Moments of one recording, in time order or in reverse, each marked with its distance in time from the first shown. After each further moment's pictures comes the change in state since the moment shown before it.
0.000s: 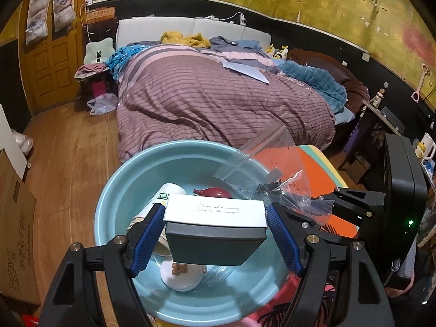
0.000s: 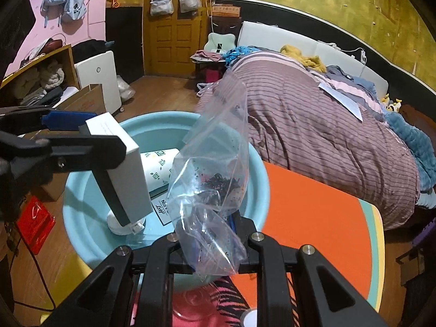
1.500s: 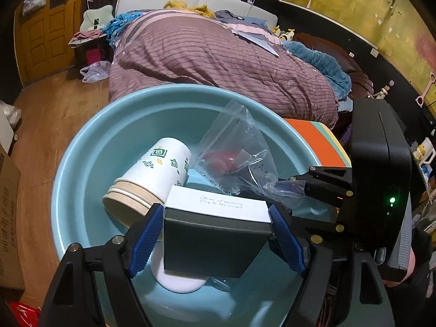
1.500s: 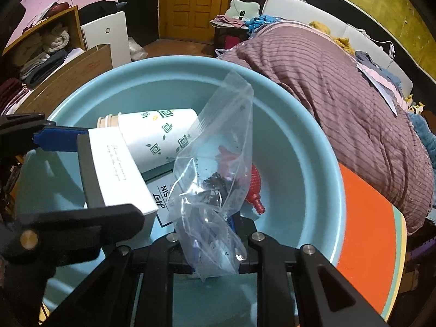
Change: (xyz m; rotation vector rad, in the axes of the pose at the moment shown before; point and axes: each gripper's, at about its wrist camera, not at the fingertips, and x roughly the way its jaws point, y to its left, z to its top) left arm 0.065 0.027 -0.035 -0.075 0.125 -0.069; right arm 0.102 0.018 0.000 -0.089 0.175 0.052
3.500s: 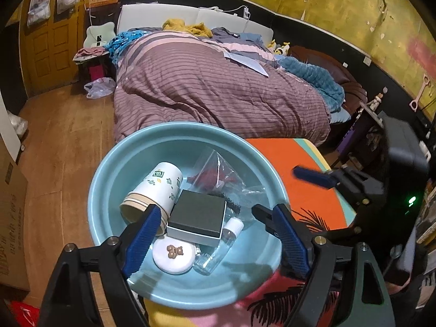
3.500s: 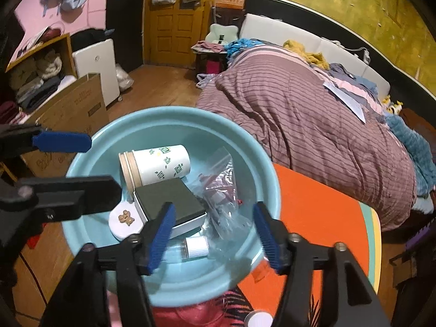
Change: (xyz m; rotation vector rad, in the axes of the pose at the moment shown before) left arm -0.076 -0.036 0.005 0.033 -0.075 0.033; right arm -0.103 0.002 -0.004 0.097 -0.136 -0.088
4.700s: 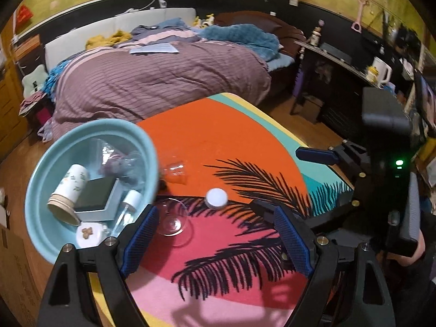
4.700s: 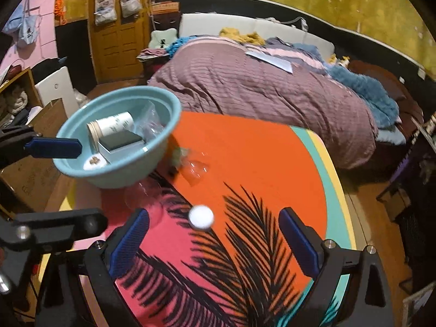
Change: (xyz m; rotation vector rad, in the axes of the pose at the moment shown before) left arm -0.010 -0.159 -0.074 0.366 0.078 -0.143; right arm -0.106 -0.065 -0.145 0.259 0.025 -0.161
